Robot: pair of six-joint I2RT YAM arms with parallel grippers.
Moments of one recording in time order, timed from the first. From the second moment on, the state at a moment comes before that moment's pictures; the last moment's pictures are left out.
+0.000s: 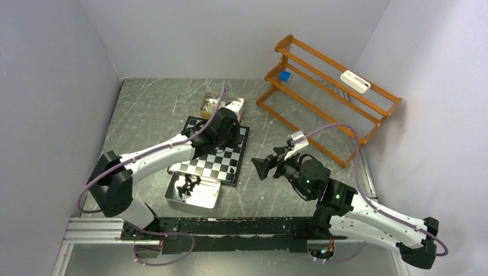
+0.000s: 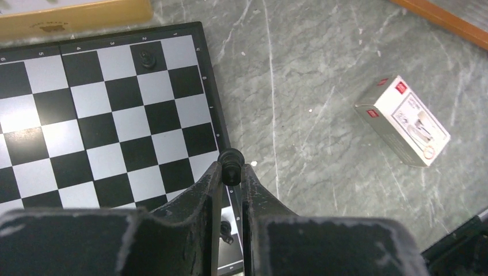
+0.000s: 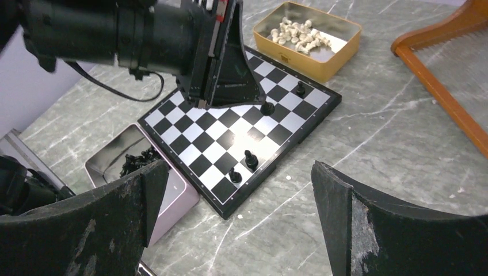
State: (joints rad) left arm -0.84 1.53 1.16 -0.28 -0.16 -0.41; right arm 1.09 0.63 0.59 -0.10 0.45 0.27
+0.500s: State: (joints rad) left arm -0.87 1.70 1.13 -0.22 -0.29 -0.44; right arm 1.09 0.49 0.56 -0.20 0.49 0.34
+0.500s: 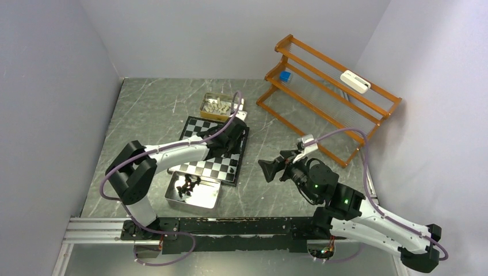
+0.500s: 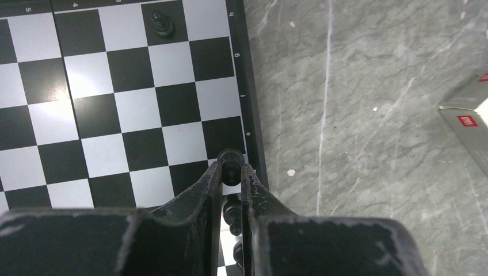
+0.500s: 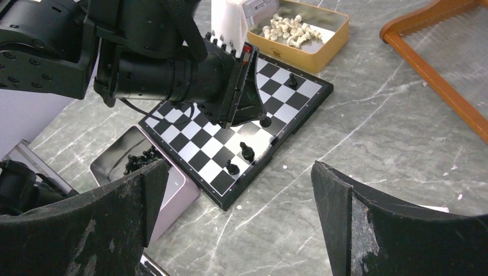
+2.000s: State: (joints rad) left arm -0.87 1.82 1.16 -0.19 -0.36 -0.43; right arm 1.09 0.54 0.56 -0.20 0.49 0.34
